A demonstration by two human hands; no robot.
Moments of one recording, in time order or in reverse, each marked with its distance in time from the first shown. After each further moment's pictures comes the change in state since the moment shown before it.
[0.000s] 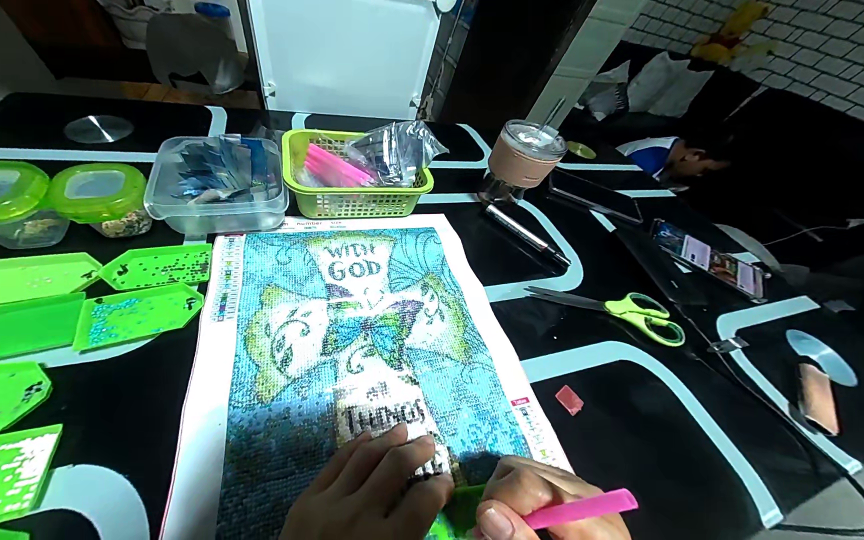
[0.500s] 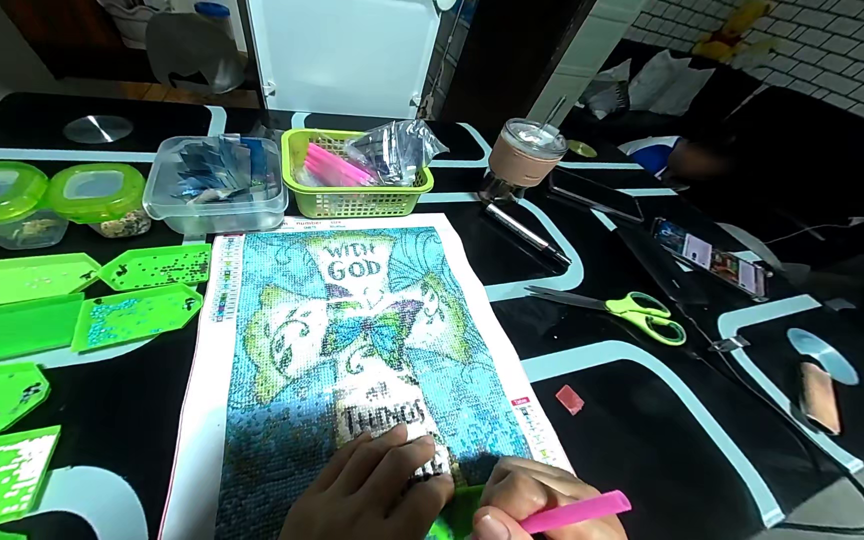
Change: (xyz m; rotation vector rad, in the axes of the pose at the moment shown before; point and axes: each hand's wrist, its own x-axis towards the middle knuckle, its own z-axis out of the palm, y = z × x) left_hand 0.001 0.001 0.000 -0.002 -0.003 -0.011; right_hand -0.001 0.002 -0.002 0.002 -0.028 -0.011
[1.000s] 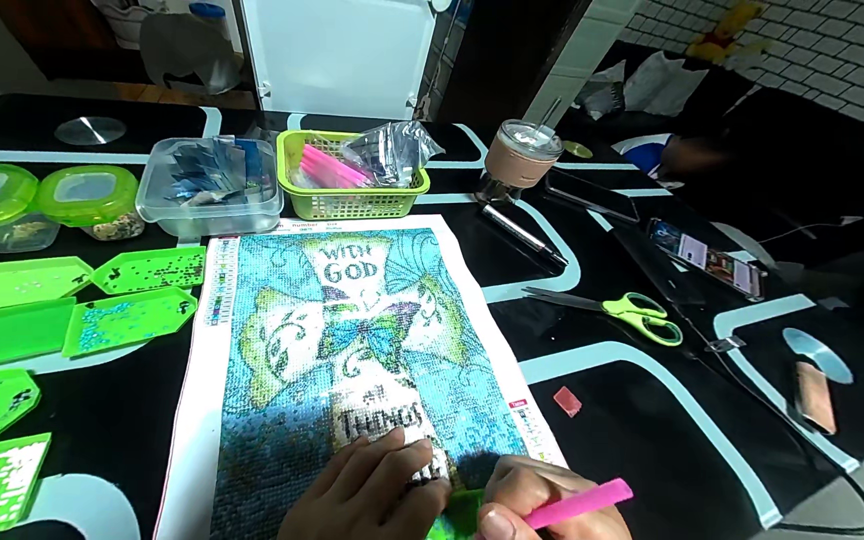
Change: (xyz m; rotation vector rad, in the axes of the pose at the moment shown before) left_hand 0.000 0.000 -0.001 -0.009 -0.005 0.001; right_hand 0.002 0.000 -0.004 0.047 -0.002 0.029
